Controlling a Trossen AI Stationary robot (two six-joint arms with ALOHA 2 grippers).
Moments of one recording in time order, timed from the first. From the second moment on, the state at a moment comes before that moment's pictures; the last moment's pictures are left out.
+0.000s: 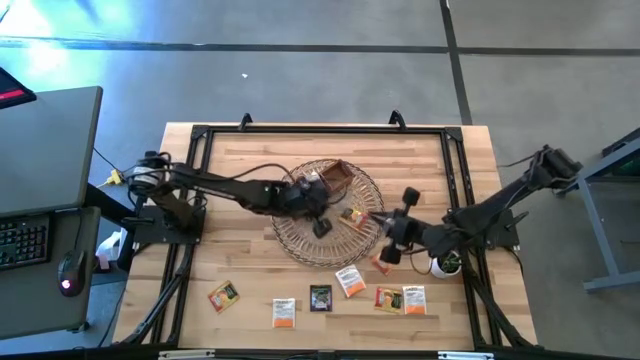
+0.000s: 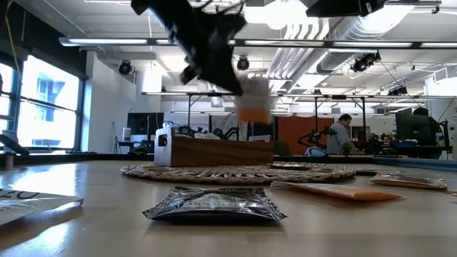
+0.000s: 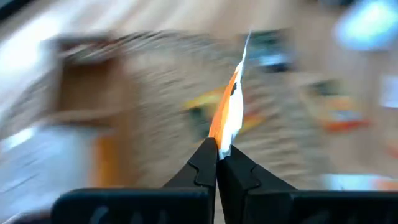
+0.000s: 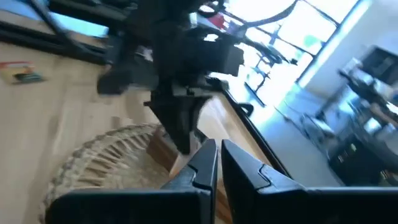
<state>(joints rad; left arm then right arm) -0.06 1.68 1.20 -0.30 -0.32 -0.46 0.52 1.15 0.67 0.15 0.94 -0.11</state>
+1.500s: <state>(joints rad) 0.05 1.75 1.13 -0.41 -0.46 -0.73 0.51 1.13 0.67 -0.01 0.95 -0.05</state>
